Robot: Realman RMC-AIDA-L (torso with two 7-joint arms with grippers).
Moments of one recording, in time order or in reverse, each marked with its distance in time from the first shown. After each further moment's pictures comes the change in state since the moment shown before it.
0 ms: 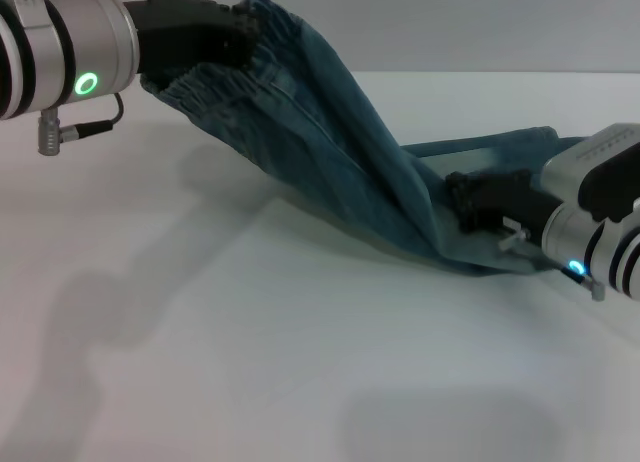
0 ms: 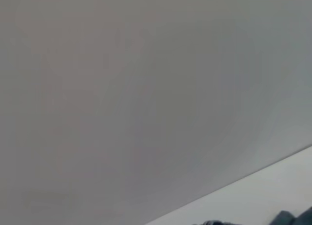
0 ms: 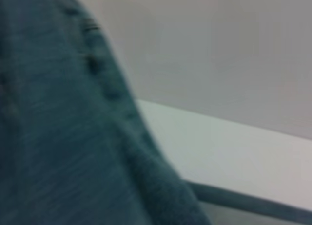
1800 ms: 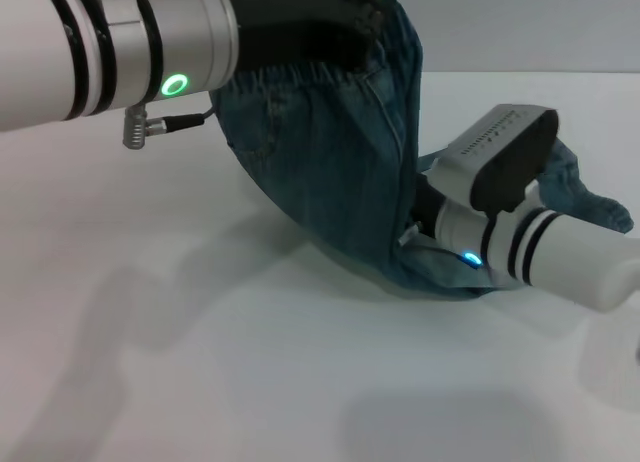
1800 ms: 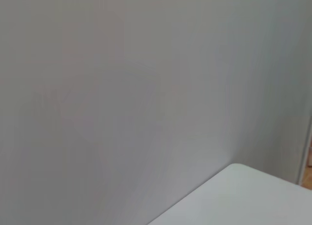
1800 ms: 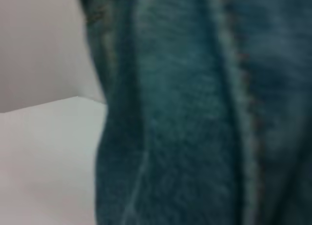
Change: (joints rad) left arm -0.043 -0.004 0.096 -0.032 -0.161 0.034 0.129; right arm 0.059 0.012 -0.455 0.184 0.419 -0.085 -0.107
